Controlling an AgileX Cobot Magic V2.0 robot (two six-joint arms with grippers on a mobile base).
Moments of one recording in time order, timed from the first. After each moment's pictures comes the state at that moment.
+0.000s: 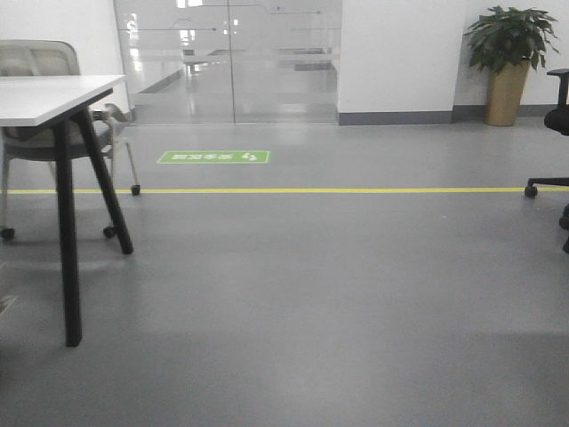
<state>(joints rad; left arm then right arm) -0.07 -0.01 0.03 -0.07 0.07 0.03 -0.02 -0.02 -0.46 -0.03 0.60 0.07</state>
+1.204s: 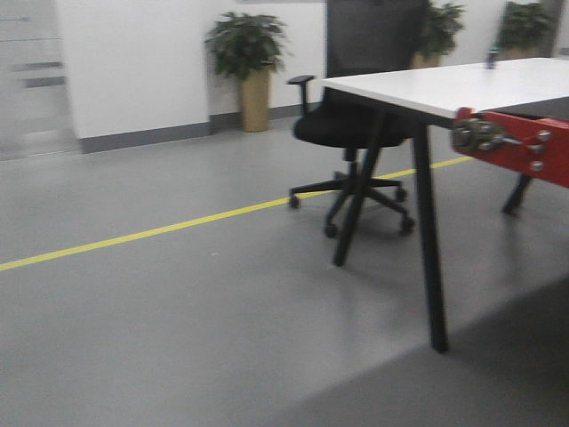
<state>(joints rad) -0.07 -0.01 0.03 -0.07 0.07 0.03 -0.02 -0.02 -0.46 -0.03 0.60 0.07</state>
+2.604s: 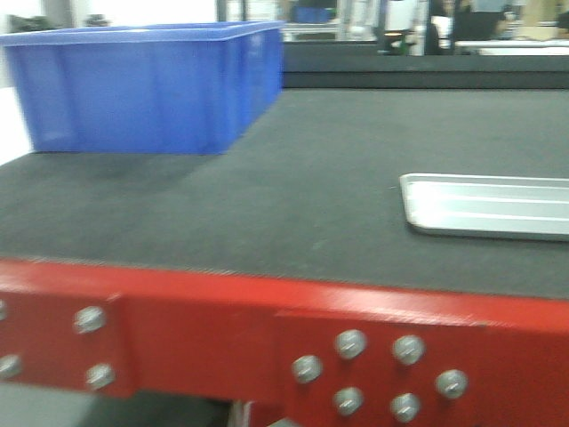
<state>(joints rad) -0.07 -0.01 0.03 -0.07 0.07 0.03 -0.02 -0.02 -0.46 -0.03 0.60 0.07</state>
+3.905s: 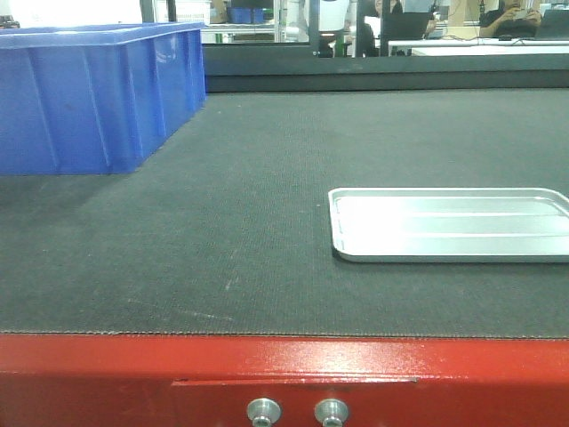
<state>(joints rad) -0.07 -0.01 0.03 -0.07 0.07 0.03 -0.02 -0.02 -0.46 -0.03 0.60 0.07</state>
